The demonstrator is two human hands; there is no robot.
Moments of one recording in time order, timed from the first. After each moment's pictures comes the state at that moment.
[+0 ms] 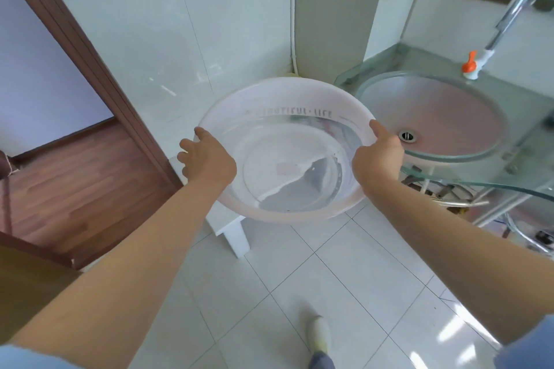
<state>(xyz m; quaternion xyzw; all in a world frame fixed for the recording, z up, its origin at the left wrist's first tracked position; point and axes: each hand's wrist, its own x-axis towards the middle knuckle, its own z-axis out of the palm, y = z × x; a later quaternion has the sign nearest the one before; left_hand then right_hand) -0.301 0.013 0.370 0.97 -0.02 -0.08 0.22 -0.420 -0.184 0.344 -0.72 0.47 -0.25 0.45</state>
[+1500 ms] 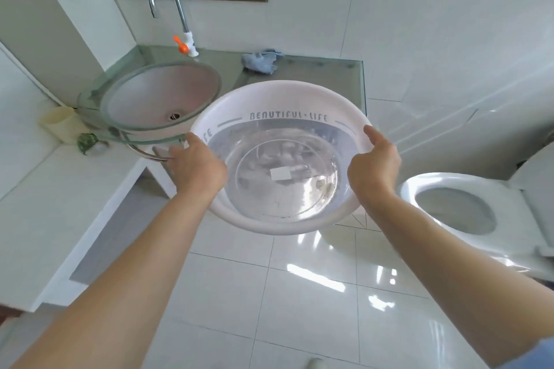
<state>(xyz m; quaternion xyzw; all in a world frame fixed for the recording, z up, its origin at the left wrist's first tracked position) -0.717 -0.202 0.378 0.91 -0.33 -0.14 0.21 -0.937 -0.264 0.365 -0.49 0.69 -0.41 0.34</state>
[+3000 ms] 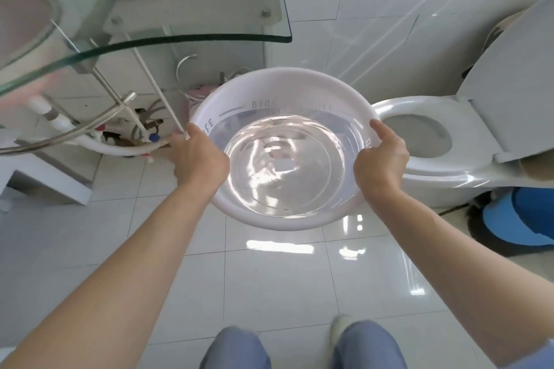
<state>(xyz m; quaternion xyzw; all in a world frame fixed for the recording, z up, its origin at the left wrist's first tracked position) -0.840 -0.300 0.162 0.85 -0.44 -0.20 0.19 -1.068 -0.299 0.152 -0.38 0.77 -0.43 0.28</state>
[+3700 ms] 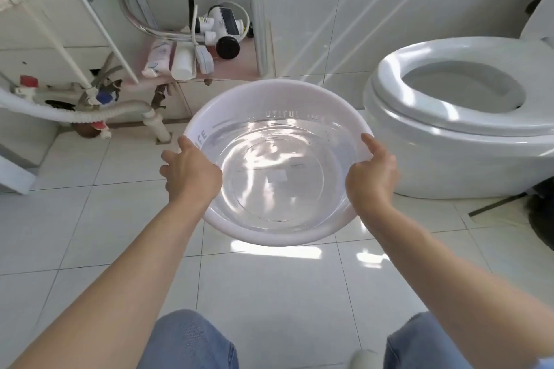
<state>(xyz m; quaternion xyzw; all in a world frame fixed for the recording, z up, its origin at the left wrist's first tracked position) -0.850 -0.329 -0.129 0.87 -0.42 -0.19 0.17 -1.076 -0.331 -0.147 -0.37 0.78 -0.41 0.29</state>
